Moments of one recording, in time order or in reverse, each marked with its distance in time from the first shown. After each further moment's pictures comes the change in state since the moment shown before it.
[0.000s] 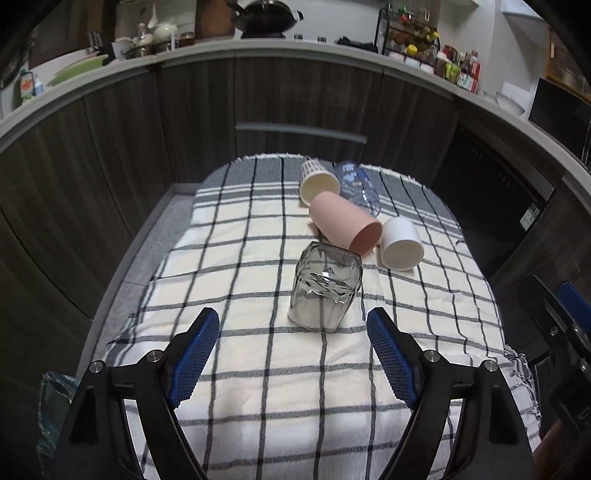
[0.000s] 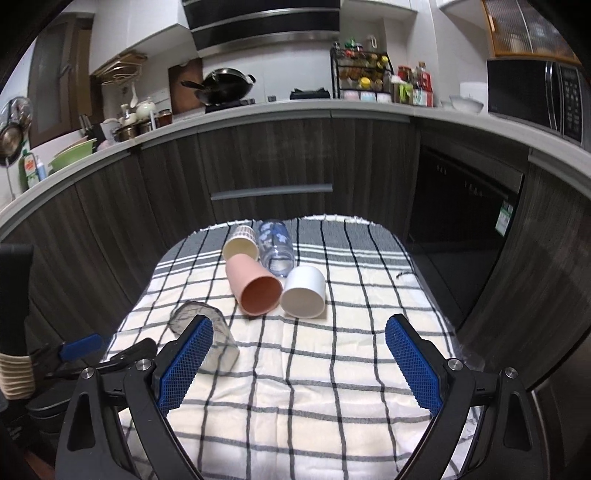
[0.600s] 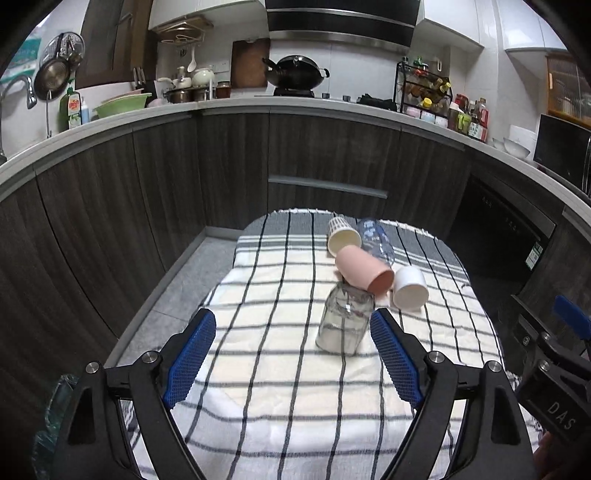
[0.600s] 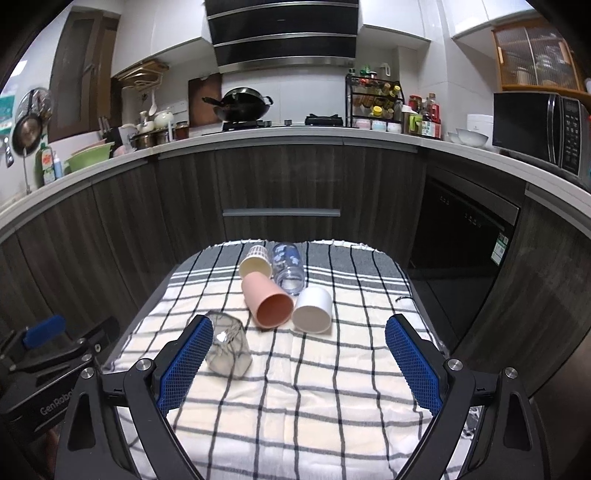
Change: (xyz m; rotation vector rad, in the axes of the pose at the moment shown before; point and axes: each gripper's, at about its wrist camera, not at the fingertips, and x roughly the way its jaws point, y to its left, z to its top) left arm -0.065 0.010 -0.017 -0.046 -0.201 0.092; right arm -0.042 0.019 0.001 -0.070 -0.075 0.007
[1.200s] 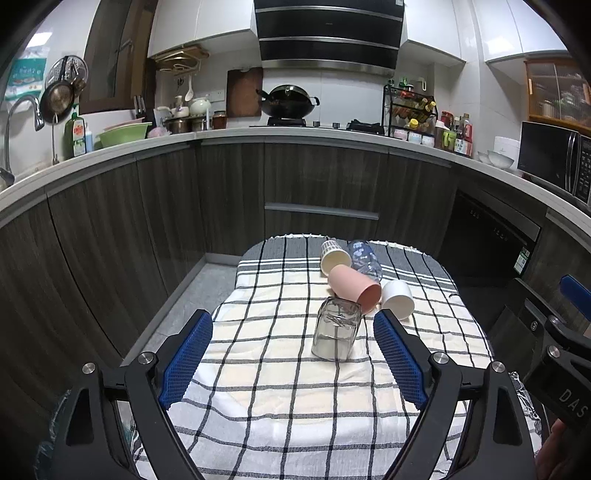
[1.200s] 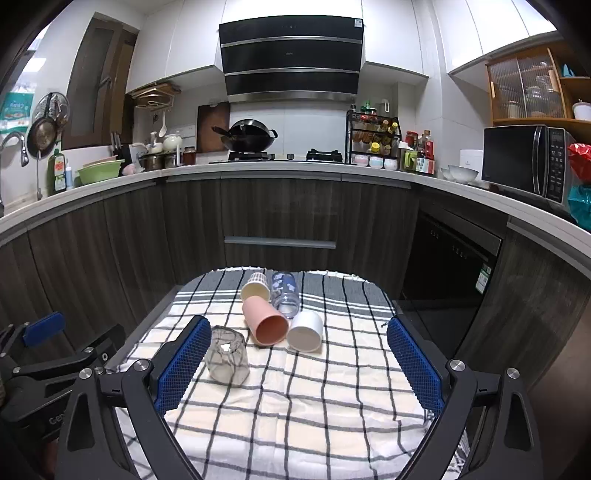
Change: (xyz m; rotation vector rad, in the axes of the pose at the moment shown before) left arm -0.048 -0.005 -0.008 0.038 -0.123 -0.004; right arm -0.058 -0.001 -0.001 -0.031 -0.130 -0.018
